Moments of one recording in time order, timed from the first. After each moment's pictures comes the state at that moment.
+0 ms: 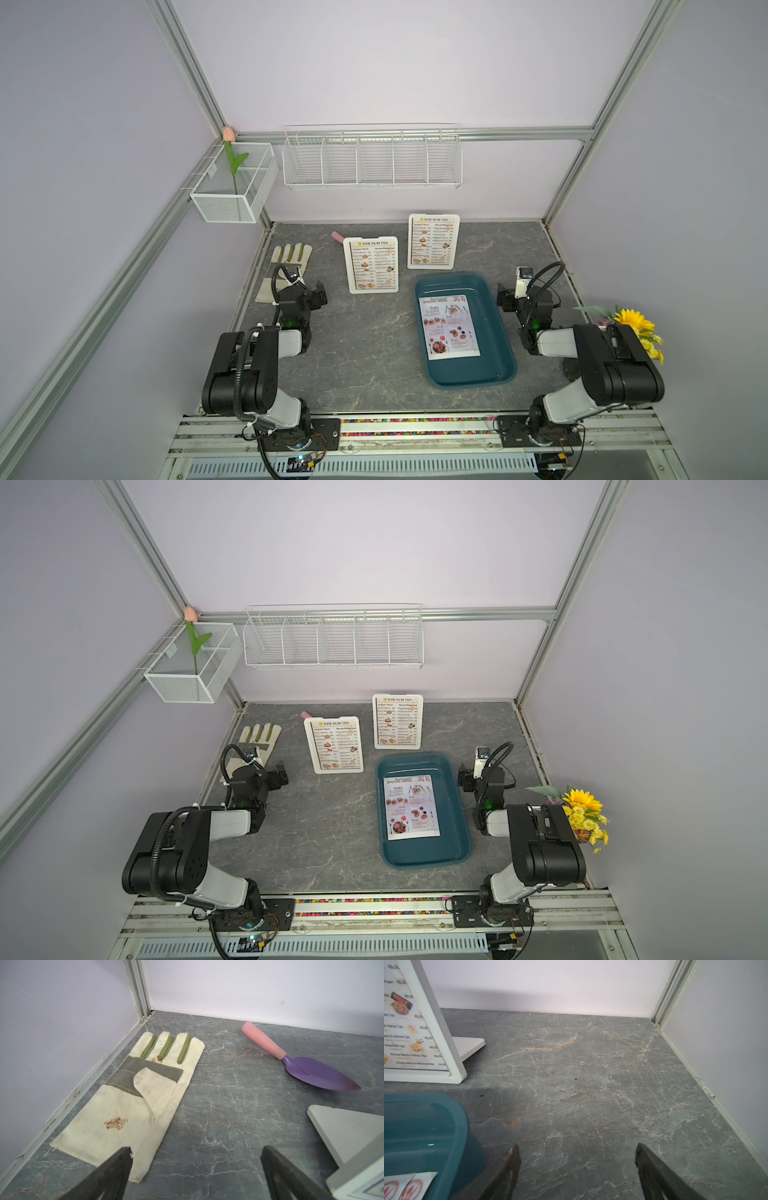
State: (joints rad) left arm -0.01 1.52 0.41 0.74 -0.13 -0.07; right arm 0.01 1.55 0.37 0.82 0.04 -0.03
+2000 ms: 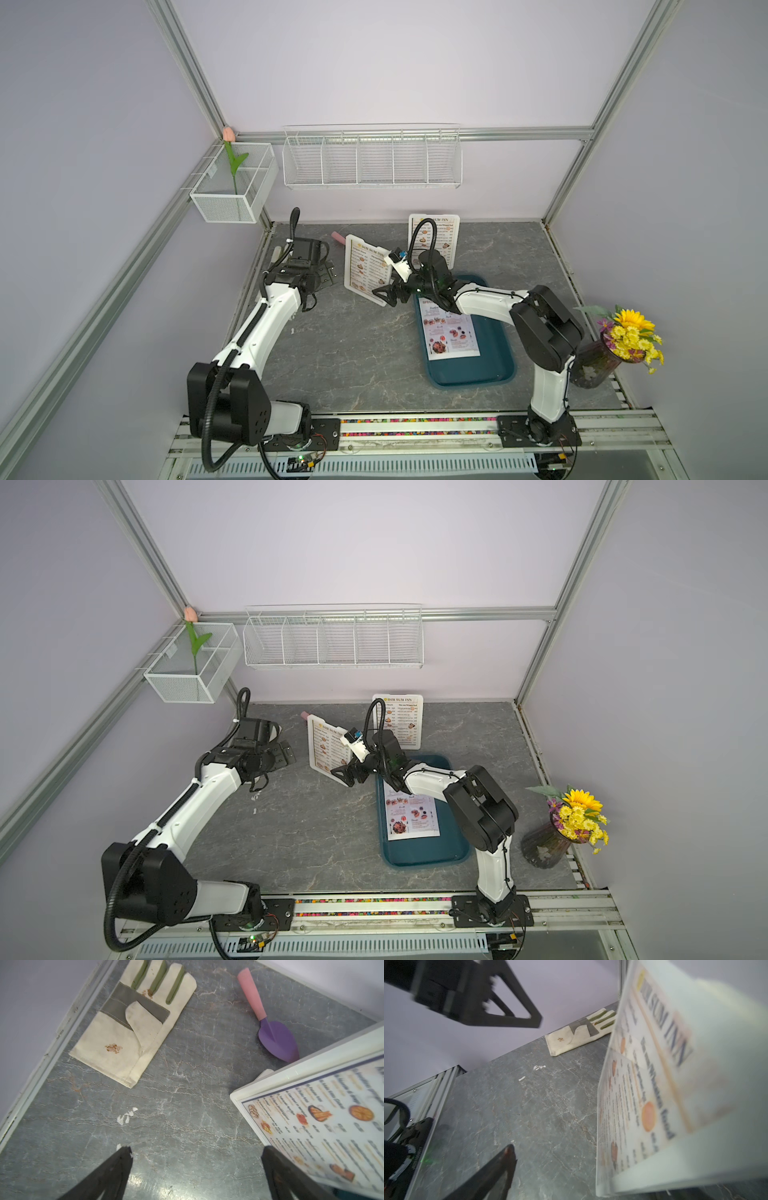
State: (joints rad) left arm -0.21 1.41 1.14 -0.70 -0.19 -0.51; right arm 0.72 1.89 1.17 0.34 -0.54 0.04
